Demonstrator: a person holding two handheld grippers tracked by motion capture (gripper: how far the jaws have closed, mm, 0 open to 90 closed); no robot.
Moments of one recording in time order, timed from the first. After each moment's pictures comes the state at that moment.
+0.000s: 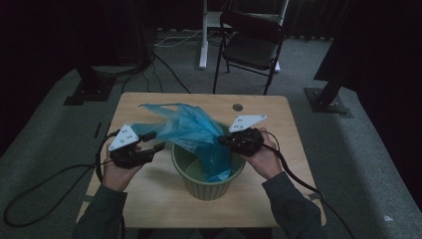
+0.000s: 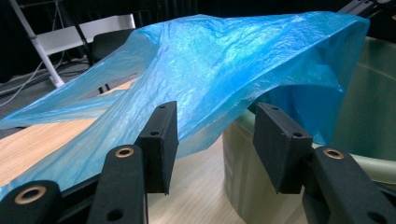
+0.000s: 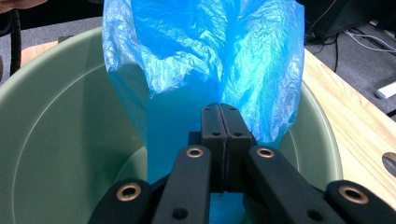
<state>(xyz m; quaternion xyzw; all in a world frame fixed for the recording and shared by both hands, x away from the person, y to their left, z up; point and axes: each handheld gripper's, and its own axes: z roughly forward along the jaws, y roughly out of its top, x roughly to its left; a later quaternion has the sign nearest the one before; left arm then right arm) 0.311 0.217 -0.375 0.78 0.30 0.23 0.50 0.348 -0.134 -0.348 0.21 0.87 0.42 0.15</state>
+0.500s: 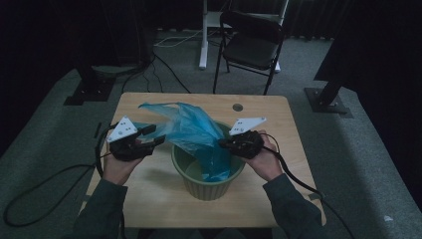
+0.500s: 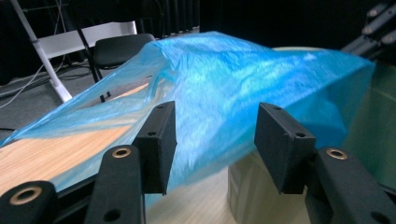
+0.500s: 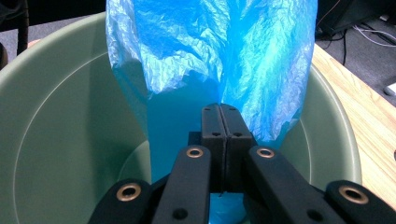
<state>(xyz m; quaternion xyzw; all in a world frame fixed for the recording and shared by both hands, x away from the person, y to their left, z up) 0.327 0.216 -0.362 0.77 0.31 0.22 0.51 0.347 -0.136 -0.357 0.21 0.88 0.41 0.14</state>
